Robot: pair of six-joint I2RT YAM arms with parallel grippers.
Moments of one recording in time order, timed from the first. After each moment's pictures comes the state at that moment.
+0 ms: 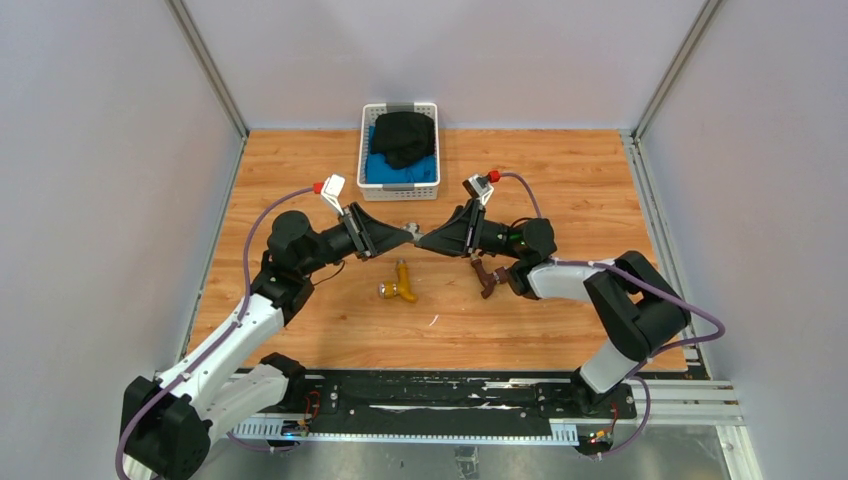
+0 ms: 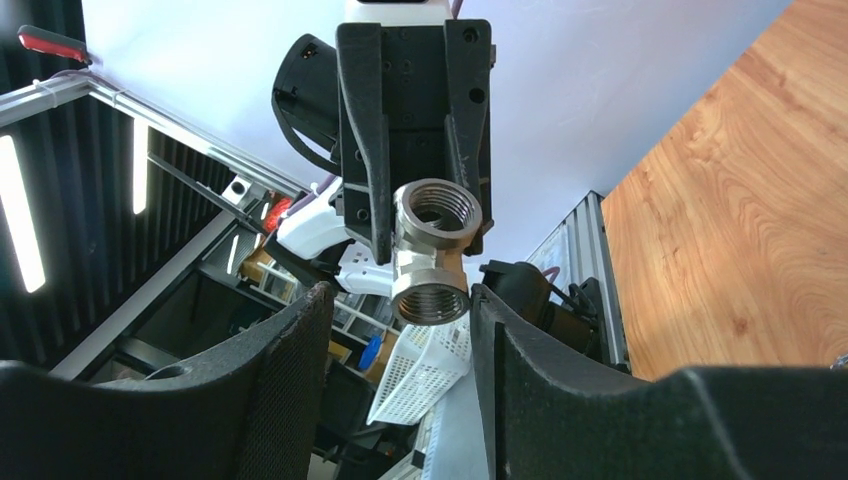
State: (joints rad) left arm -0.43 0.92 0.61 0.32 0.61 -1.04; right arm 0.60 1.61 0.66 1.43 -0.83 1.48
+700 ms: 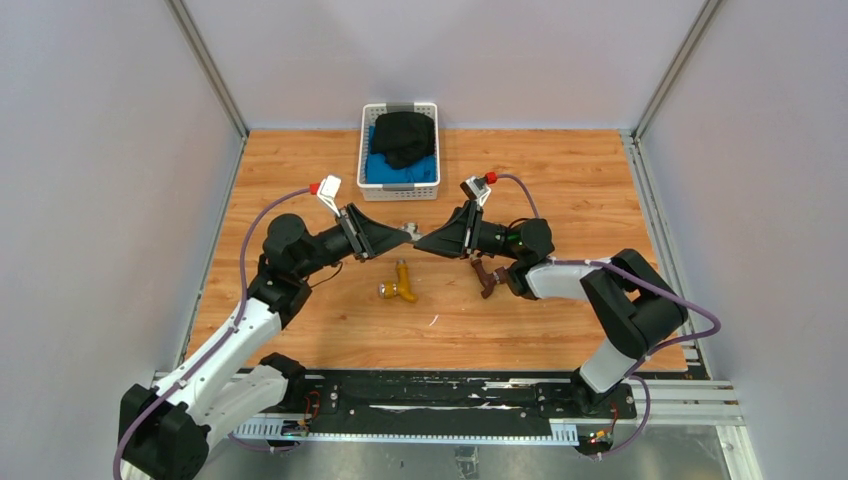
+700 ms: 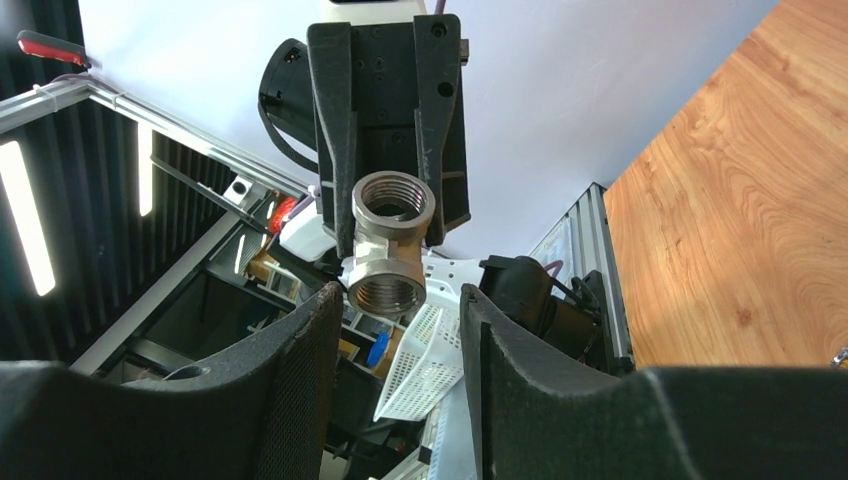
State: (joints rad) left arm -0.43 0.89 0.61 0.32 0.60 -1.05; right arm 0.61 1.64 0.66 1.43 -0.83 1.50
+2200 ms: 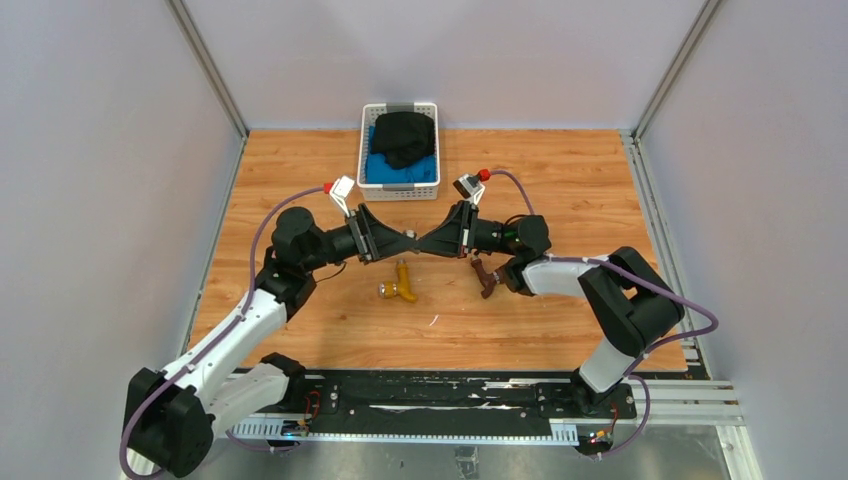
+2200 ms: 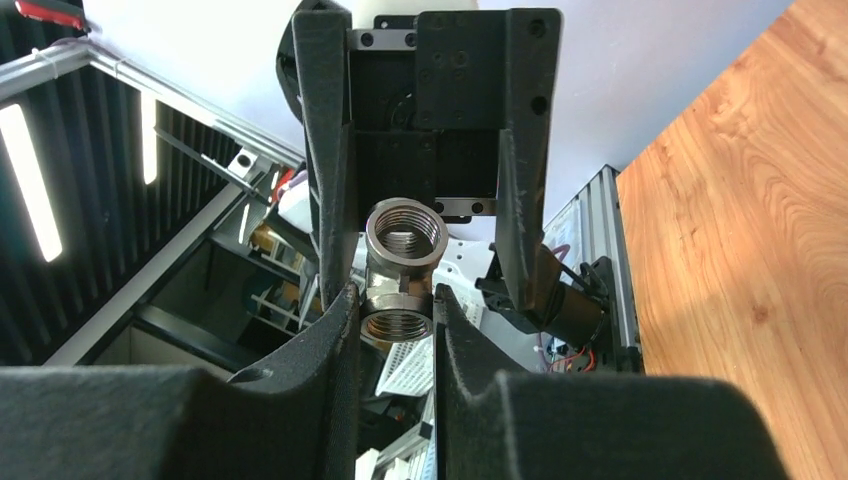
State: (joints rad) left arm -0.42 0.96 0.61 0.34 0.71 -1.04; right arm 0.62 1.65 0.70 1.43 -0.87 1.50
